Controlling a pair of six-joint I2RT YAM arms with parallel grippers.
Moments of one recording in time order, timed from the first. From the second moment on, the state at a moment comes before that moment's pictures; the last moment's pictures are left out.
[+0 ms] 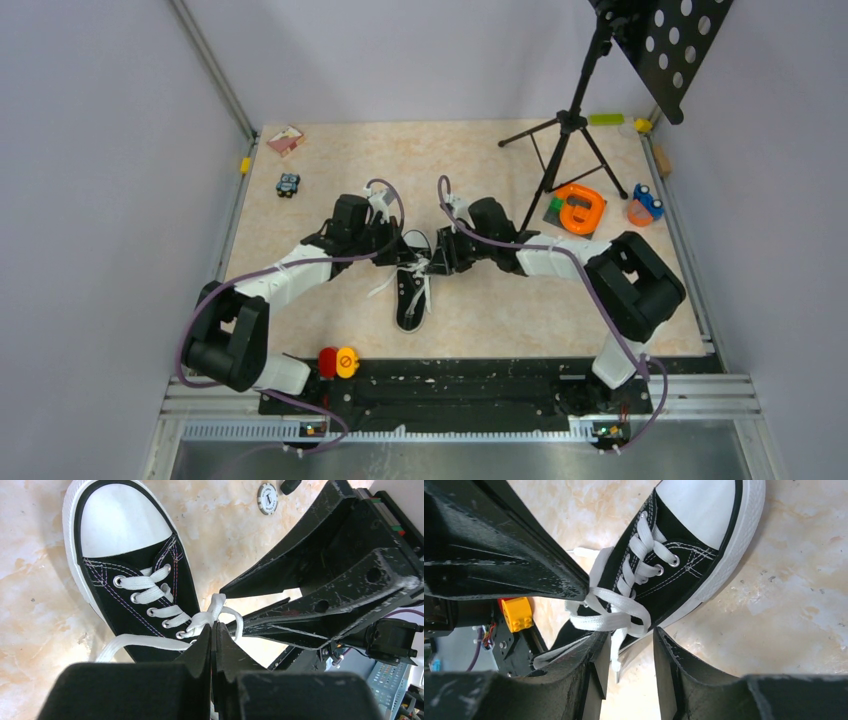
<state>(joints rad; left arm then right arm) -0.39 1.42 0.79 -0.10 0.51 -0.52 0.69 1.74 0.93 0.16 -0.49 0.41</state>
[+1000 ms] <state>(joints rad) -0.39 1.45 0.85 -0.13 0.59 -0.47 0.58 1.64 0.80 0.30 -0.62 0.43</state>
